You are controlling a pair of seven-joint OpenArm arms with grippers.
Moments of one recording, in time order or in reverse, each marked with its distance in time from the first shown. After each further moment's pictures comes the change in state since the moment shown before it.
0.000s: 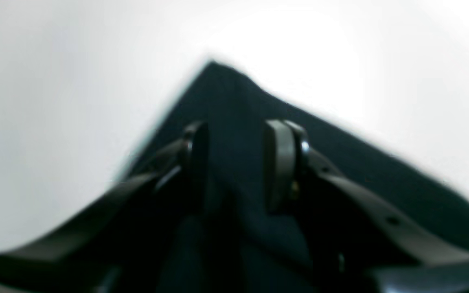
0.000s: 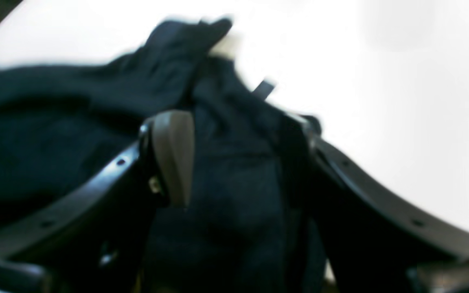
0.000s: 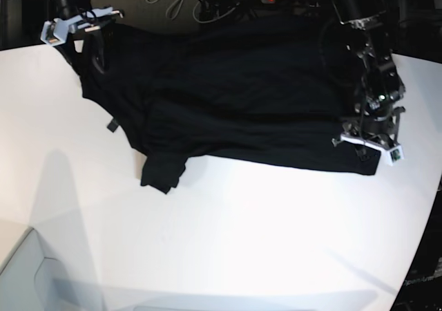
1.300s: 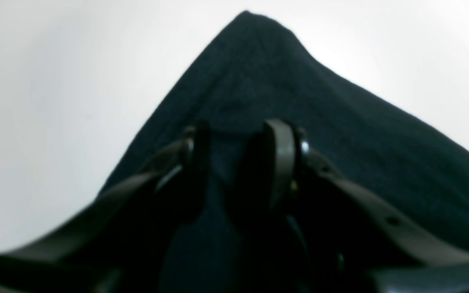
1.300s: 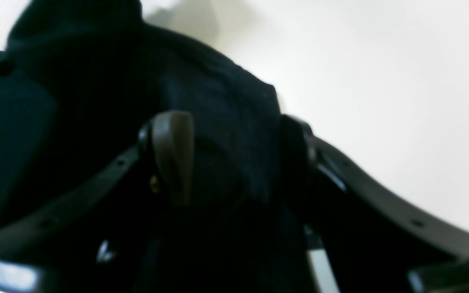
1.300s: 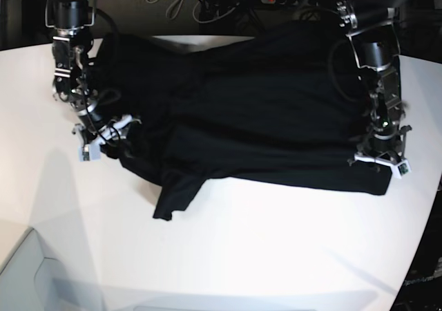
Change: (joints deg) left arm -15.5 -8.1 0.5 -38.5 0.1 -1.3 -27.5; right arm 44.9 4.7 -8.3 -32.5 0.7 1.3 -29.5
